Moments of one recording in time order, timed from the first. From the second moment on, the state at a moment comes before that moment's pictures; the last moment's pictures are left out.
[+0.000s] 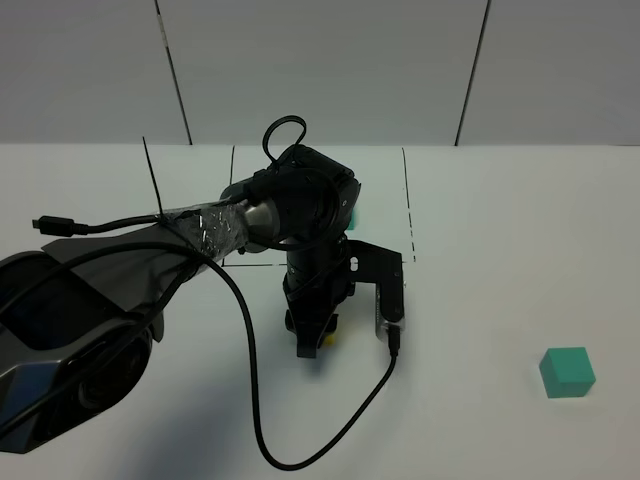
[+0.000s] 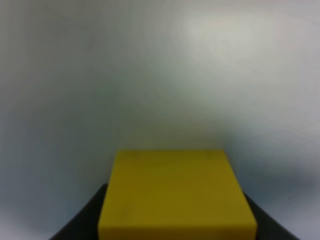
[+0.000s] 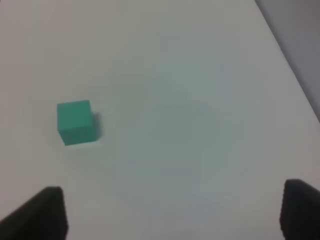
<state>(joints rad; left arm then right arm) -0.64 2.45 -1.97 0.05 1.09 0.98 -0.04 0.05 -0.49 -0.11 1.04 0.07</state>
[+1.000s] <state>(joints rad) -0.64 2.45 -1.97 -0.05 1.06 1.04 -0.04 0.05 -0.49 -0.11 1.04 0.07</state>
